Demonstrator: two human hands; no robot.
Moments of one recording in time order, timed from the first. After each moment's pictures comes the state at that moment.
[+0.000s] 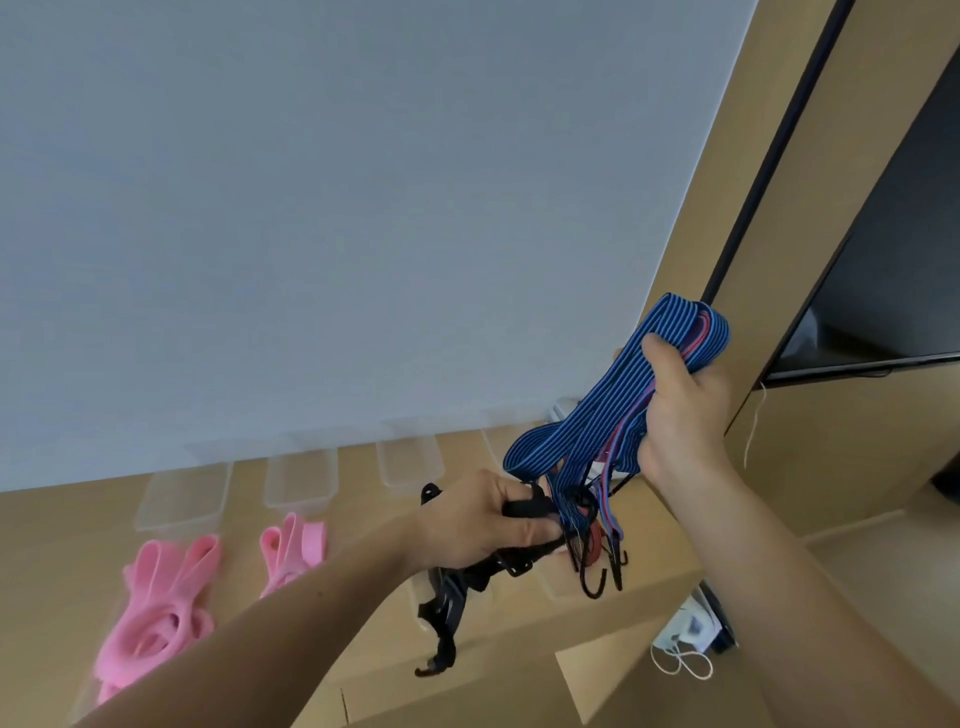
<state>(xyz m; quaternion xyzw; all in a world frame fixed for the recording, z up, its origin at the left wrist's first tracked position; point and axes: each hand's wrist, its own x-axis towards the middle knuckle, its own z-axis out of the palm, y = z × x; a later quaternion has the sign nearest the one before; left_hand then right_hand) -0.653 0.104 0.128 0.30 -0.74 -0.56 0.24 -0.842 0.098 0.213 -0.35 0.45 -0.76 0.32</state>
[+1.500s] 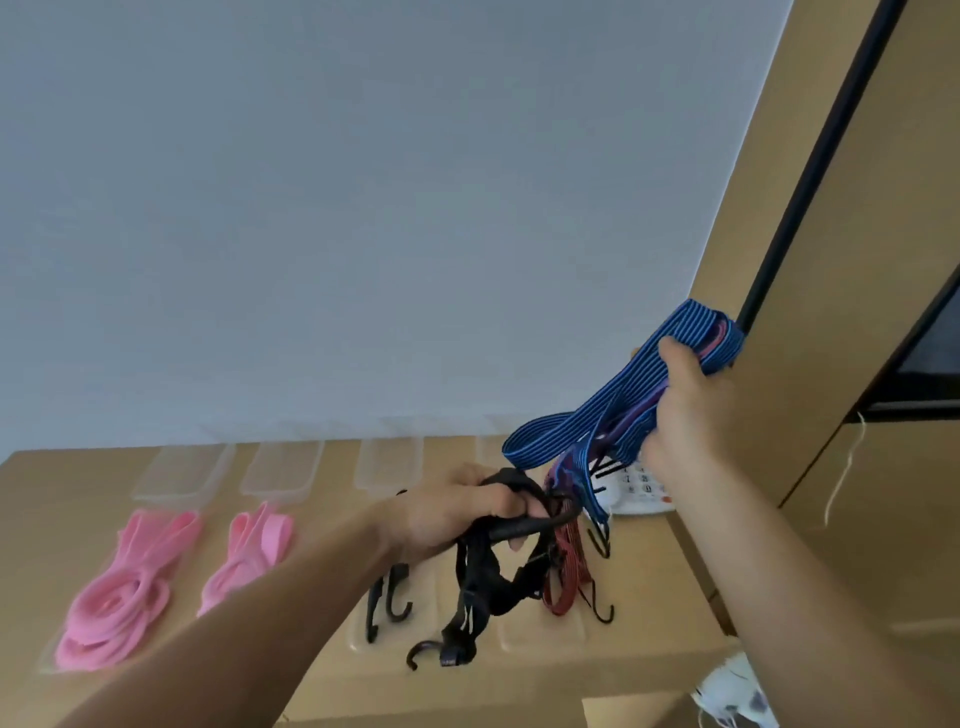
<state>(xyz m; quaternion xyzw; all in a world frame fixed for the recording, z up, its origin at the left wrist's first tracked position) -0.771 0.050 0.129 0.38 -0.60 -0.65 0.27 -0.979 -0.019 0.177 -0.27 0.44 -0.74 0.42</state>
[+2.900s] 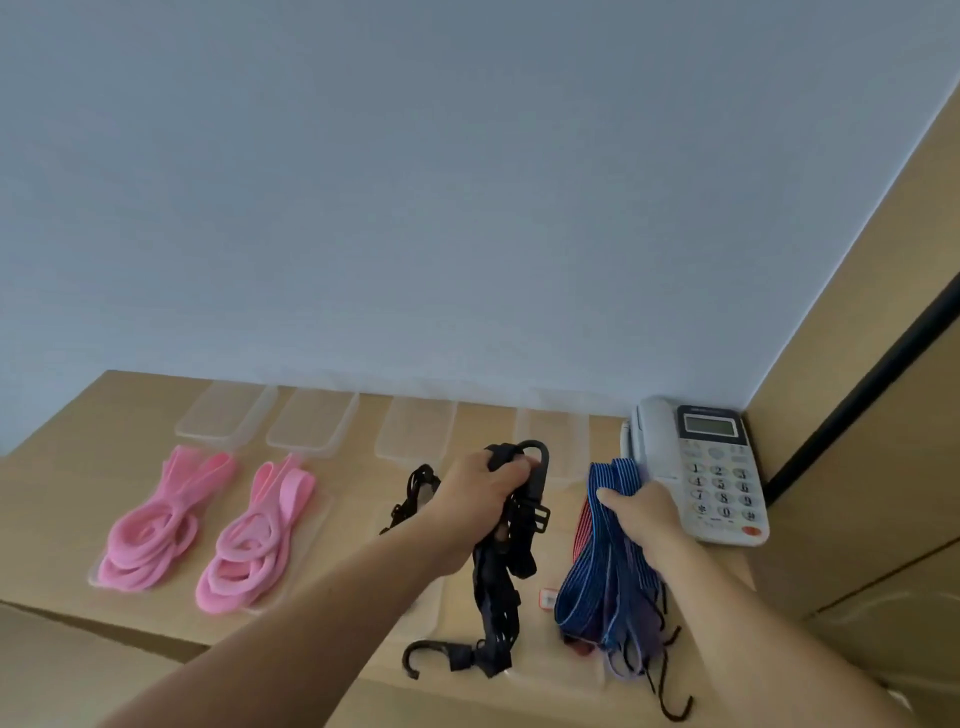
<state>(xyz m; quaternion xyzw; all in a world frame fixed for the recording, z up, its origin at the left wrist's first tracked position) -0.803 -0.032 0.042 0.65 -0.35 -0.53 0.42 -0.993 -0.140 -0.068 -0.49 0.70 -0.23 0.47</state>
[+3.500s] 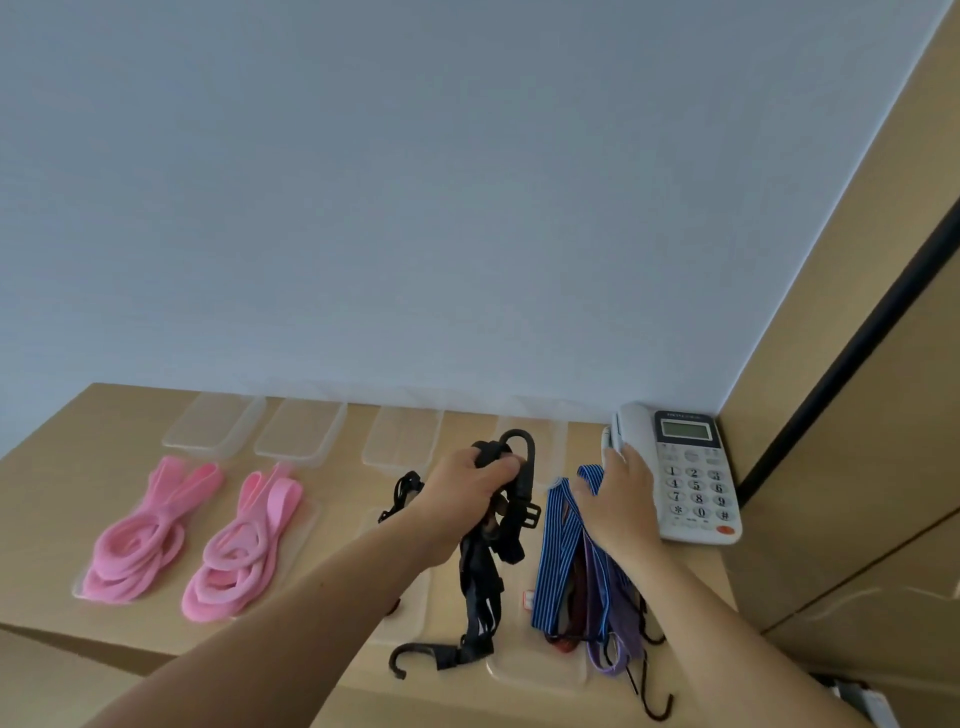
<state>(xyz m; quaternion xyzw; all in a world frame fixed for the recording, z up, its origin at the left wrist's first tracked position) -0.804 -0.033 0.051 0.64 -0.37 -0.52 0.42 -0.984 -0.113 -0.029 -0.71 0.63 -0.21 0.25</state>
